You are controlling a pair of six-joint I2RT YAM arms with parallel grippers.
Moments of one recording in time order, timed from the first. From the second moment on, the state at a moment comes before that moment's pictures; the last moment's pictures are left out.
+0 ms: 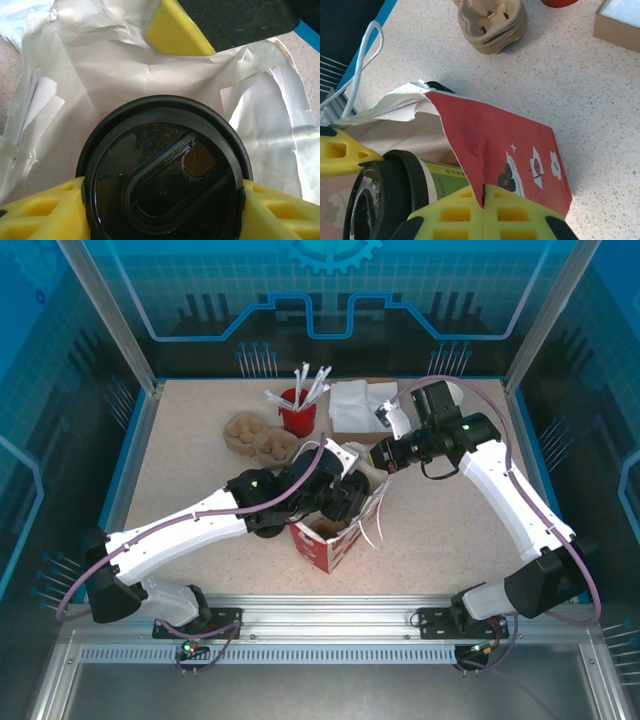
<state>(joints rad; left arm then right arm) -1.00 1.40 1.35 -0.70 -0.19 -0.35 0.37 1.42 1.46 -1.01 -0.52 0.03</state>
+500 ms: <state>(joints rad) -1.06 1.41 1.34 -0.70 -0.35 -0.34 0.38 1.42 1.50 -1.03 -0.58 -0.04</state>
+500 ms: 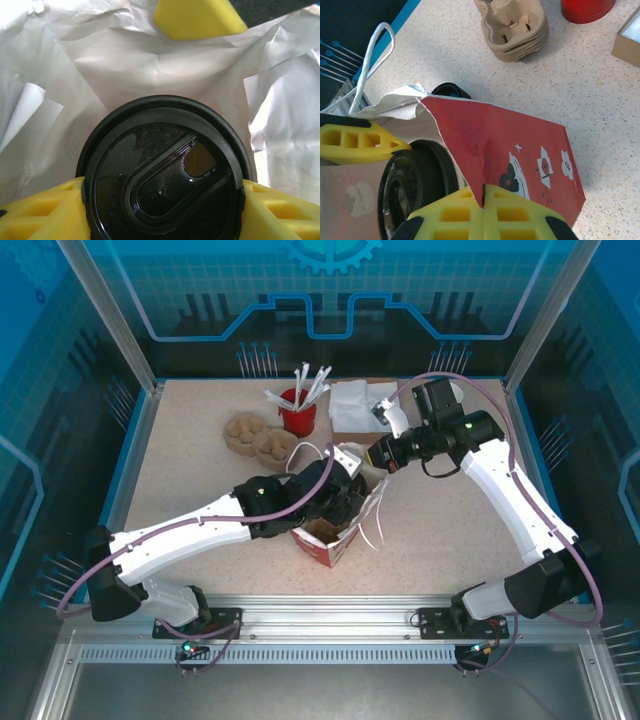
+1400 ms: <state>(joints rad) -1.12 1.53 1.32 -0.62 -0.52 -0.33 0.38 1.36 1.52 -1.08 -0.62 -0.09</state>
